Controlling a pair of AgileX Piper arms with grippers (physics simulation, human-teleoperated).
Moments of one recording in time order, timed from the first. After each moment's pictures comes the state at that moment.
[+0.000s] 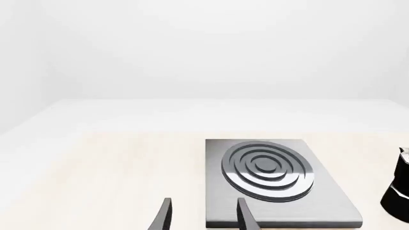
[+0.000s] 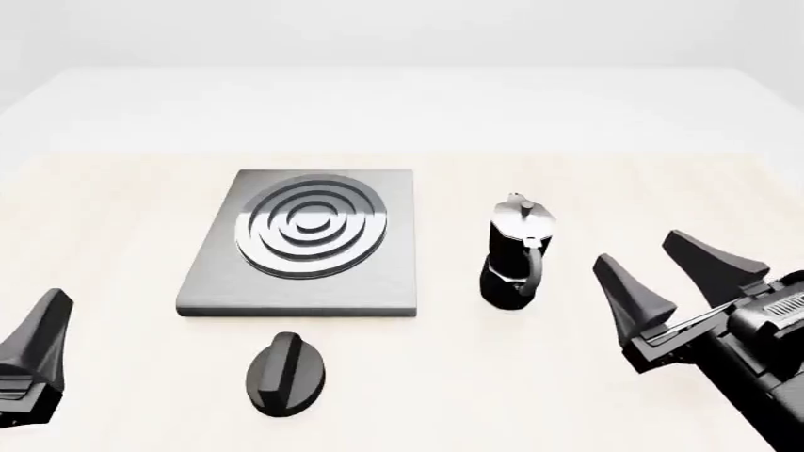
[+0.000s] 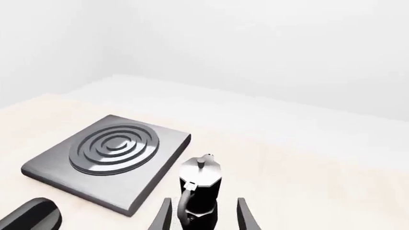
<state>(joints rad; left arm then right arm) 0.00 0.00 0.00 0.00 0.00 0.36 0.83 -0.02 -0.78 -0.04</state>
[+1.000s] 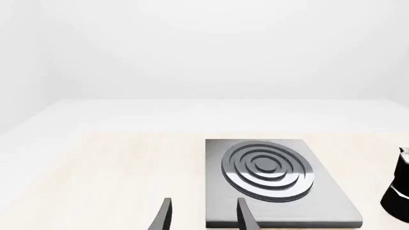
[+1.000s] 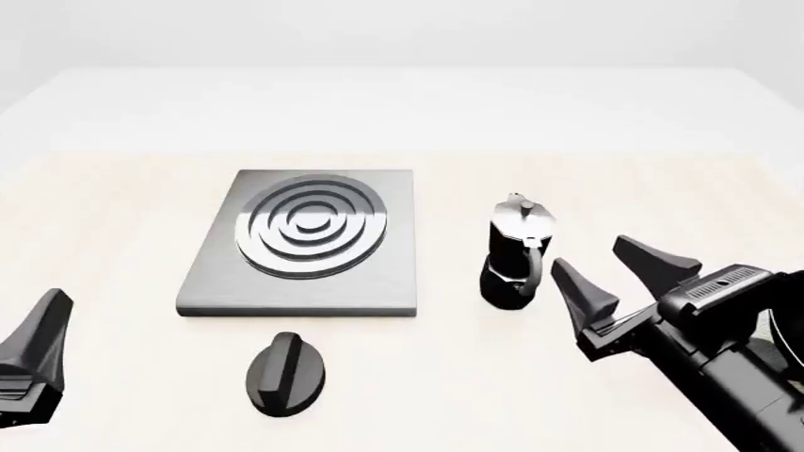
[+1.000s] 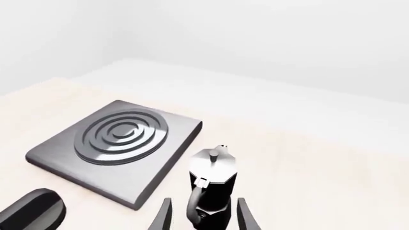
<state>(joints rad) 0.00 0.00 0.00 0.00 0.00 0.41 1.21 -0.04 -1.05 -0.02</state>
